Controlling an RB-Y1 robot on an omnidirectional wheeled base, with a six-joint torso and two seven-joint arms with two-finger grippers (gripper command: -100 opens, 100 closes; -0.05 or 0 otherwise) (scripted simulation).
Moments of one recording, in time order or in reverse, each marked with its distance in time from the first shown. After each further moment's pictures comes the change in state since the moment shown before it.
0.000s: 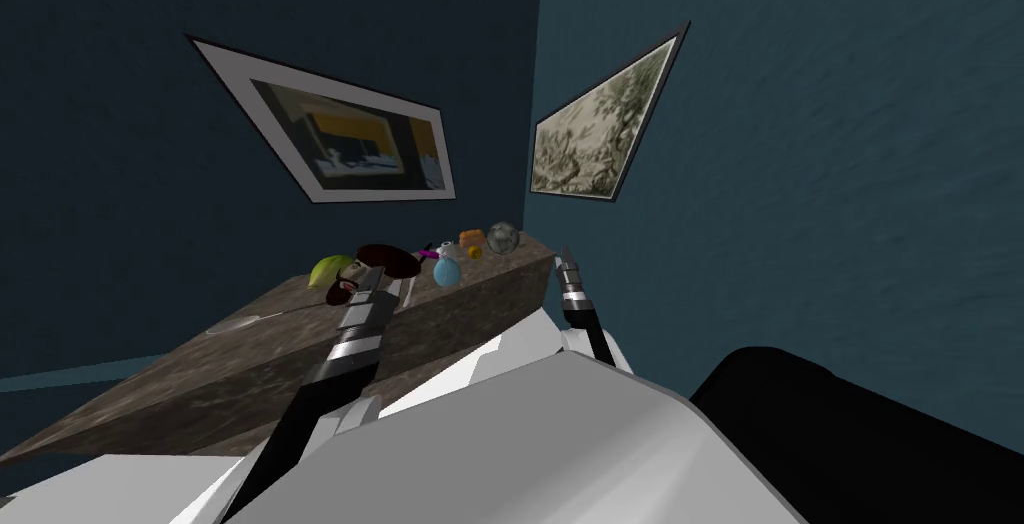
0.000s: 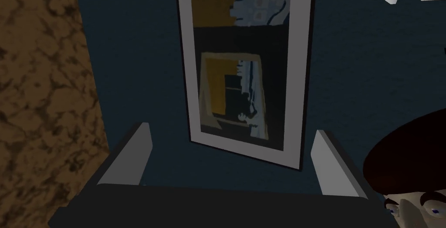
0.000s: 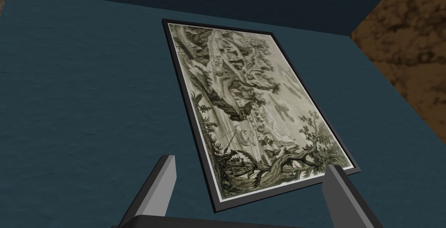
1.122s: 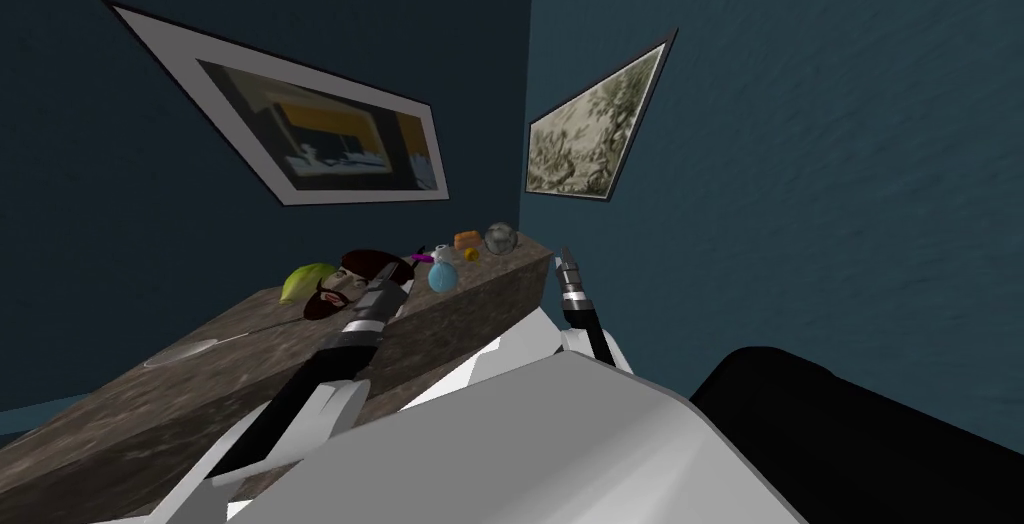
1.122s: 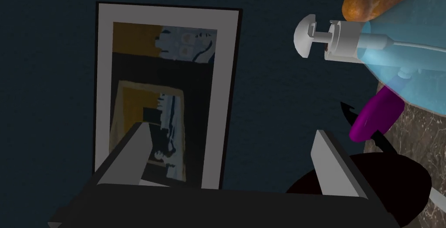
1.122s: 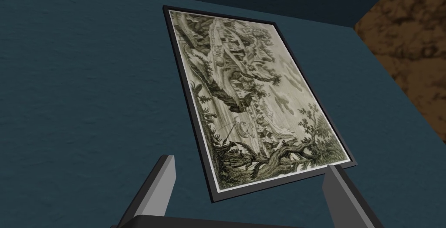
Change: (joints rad) left arm -0.118 0.202 0.016 0.014 0.151 0.313 0.191; right arm 0.000 0.000 0.000 0.000 0.000 0.000 0.000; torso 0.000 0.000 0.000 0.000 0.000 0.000
